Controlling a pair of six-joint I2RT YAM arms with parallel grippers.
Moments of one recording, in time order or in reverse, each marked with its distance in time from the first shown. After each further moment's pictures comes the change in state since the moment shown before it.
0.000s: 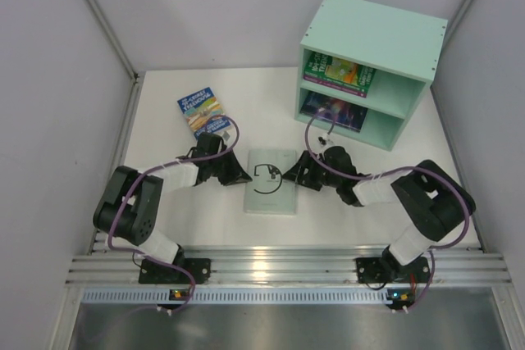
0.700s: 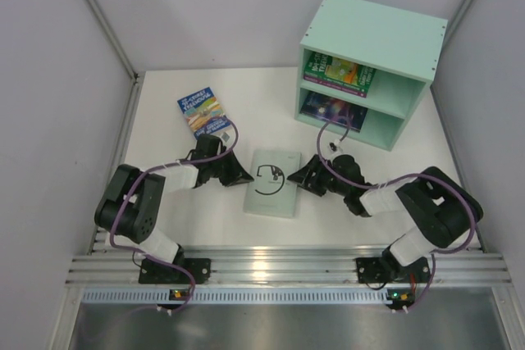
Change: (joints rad) left arm 0.005 0.015 -0.040 0.095 0.049 -0.047; right arm -0.006 -0.095 -0.136 0.123 0.006 0.150
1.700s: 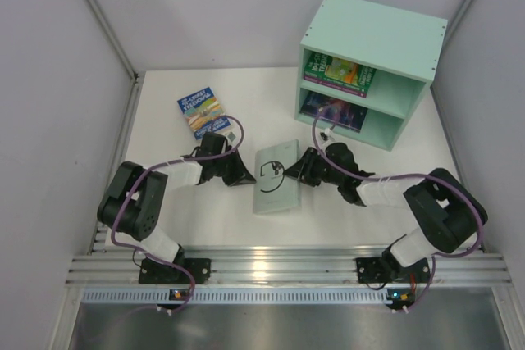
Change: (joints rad) left arm -0.025 0.024 0.055 -0.069 0.009 0.042; right arm 0.016 -0.014 0.131 -0.153 -0.024 -0.055
